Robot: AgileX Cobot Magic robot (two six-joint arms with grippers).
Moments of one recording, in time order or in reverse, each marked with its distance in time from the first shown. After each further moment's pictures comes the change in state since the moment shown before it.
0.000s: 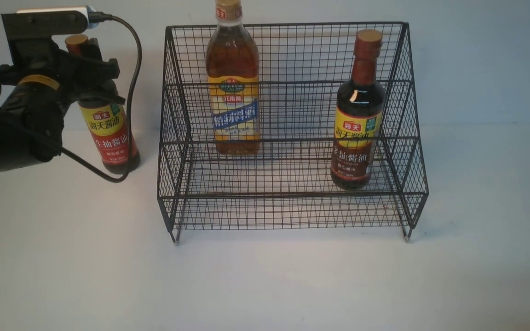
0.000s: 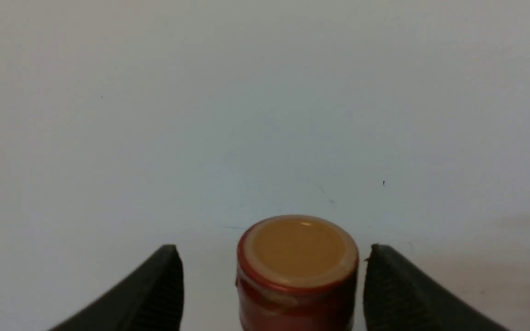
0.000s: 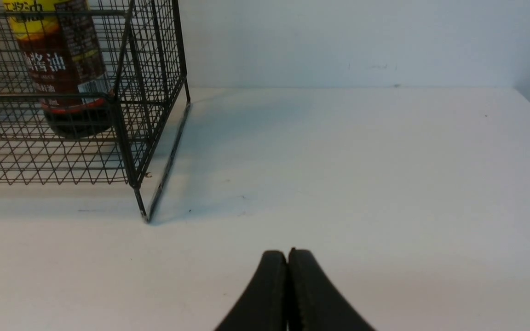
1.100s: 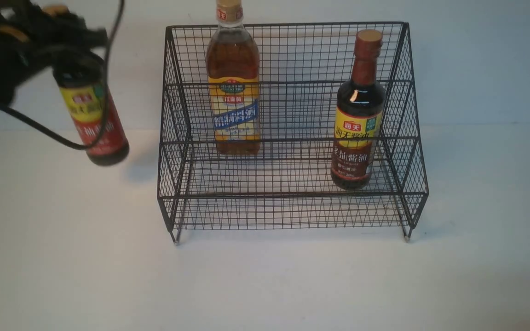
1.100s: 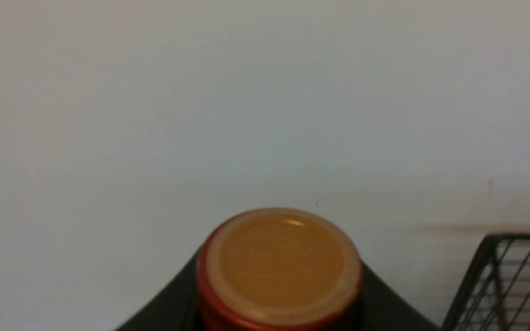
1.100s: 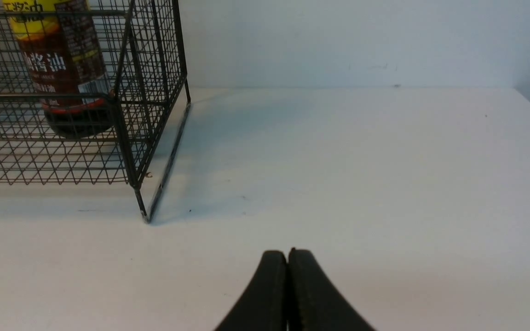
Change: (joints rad) right arm 0.000 0.000 0.000 0.000 0.000 0.001; left arm 0.008 -0.290 -0.075 0.027 0.466 0.002
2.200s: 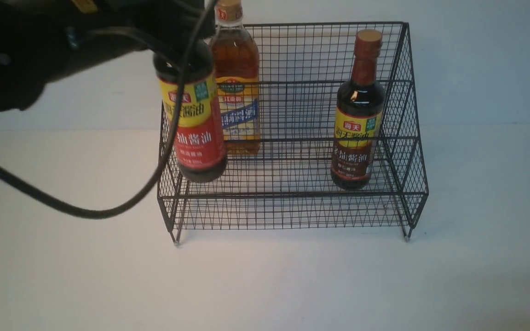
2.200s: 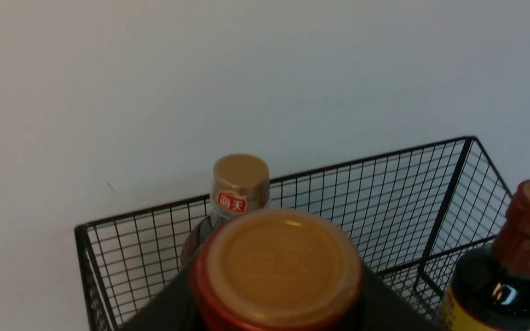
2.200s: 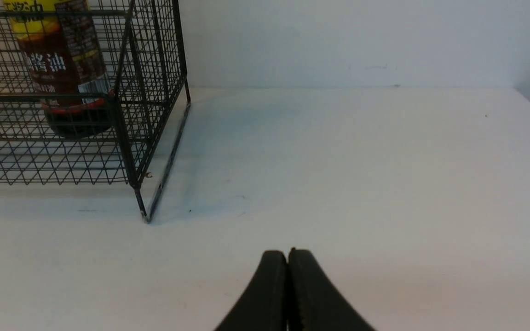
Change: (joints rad) right arm 0.000 0.000 0.000 0.000 0.000 0.000; left arm -0.367 -0.150 -0.001 0.005 0.216 -0.009
